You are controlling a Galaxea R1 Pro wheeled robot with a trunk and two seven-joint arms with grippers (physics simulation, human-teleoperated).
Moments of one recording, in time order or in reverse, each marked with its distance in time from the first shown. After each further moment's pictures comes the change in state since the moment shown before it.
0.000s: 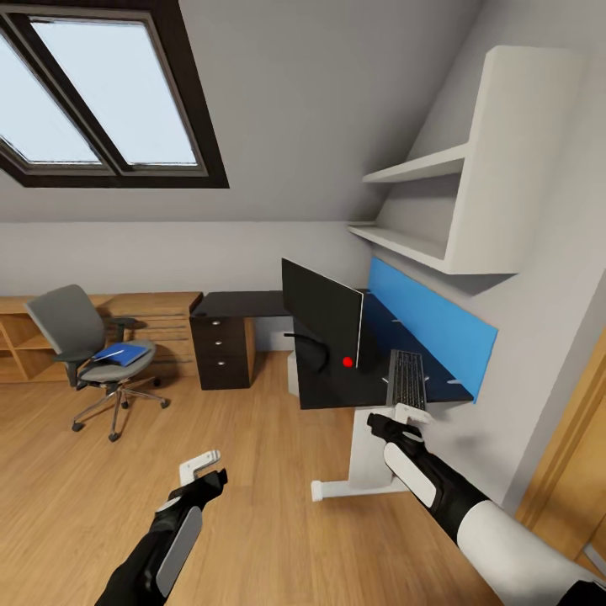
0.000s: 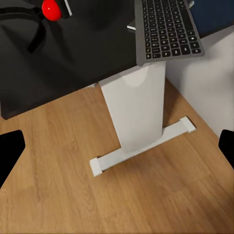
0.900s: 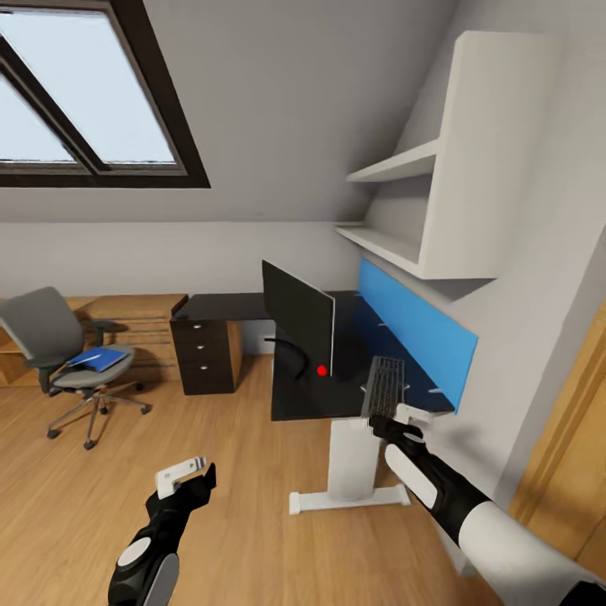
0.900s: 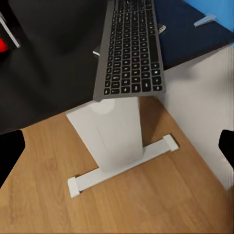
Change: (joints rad) left arm 0.302 -0.001 -0.023 -0.550 -0.103 0.015 0.002; right arm 0.002 -0.005 0.000 0.003 0.017 -0.002 0.003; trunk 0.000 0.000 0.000
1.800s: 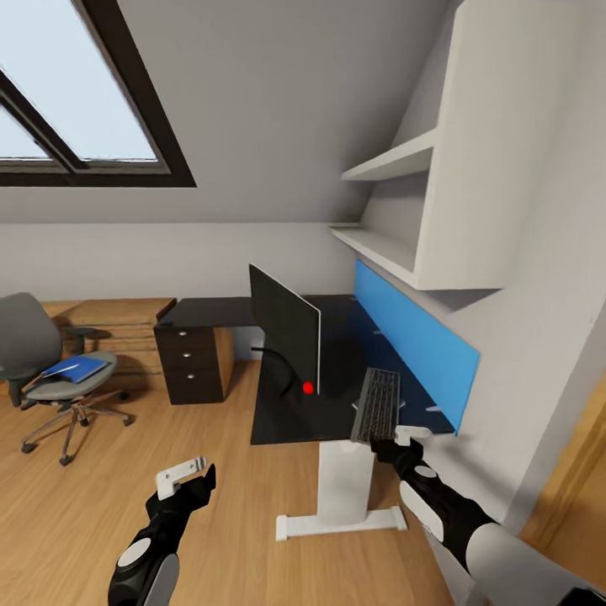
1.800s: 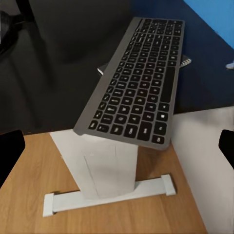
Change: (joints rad) left arm 0.001 0.000 0.001 0.005 0.000 -0.001 0.000; right arm 0.038 0.004 -0.014 0.239 0.246 -0.175 0.344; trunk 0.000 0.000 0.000
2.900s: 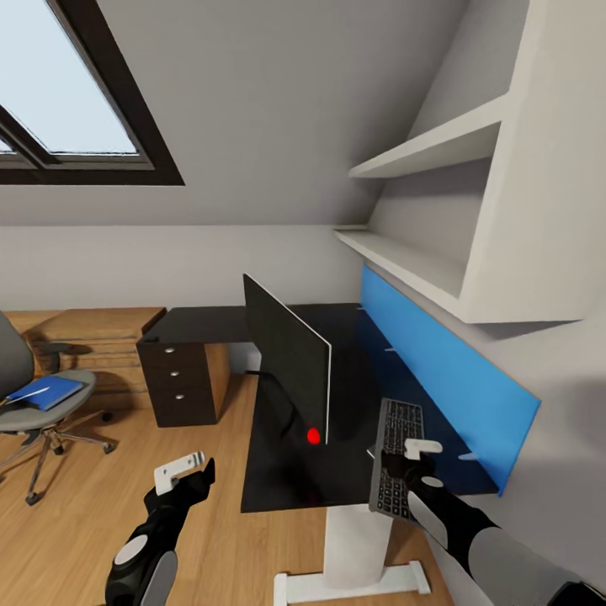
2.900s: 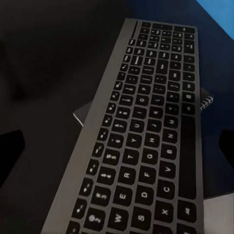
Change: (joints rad) left arm 0.002 0.001 0.001 -0.038 0.005 0.003 -0.001; right arm -0.008 0.004 0.000 0.125 -0.004 0.004 -0.003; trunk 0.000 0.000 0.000
